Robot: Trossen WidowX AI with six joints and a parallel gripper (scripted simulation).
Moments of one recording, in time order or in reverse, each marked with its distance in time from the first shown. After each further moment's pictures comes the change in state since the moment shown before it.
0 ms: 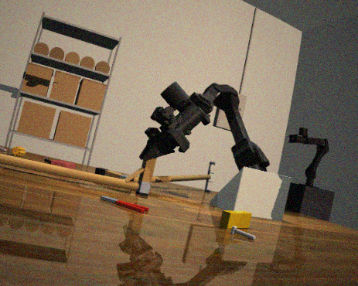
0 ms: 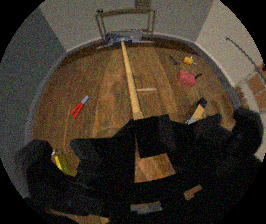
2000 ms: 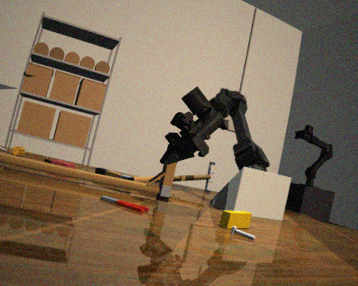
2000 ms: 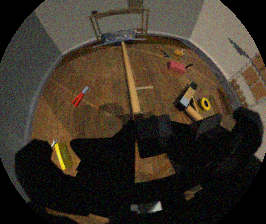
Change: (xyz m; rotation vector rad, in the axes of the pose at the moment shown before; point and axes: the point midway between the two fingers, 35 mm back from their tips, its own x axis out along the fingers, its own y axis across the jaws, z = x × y) arm -0.037 0.004 -0.046 0.044 0.007 -0.038
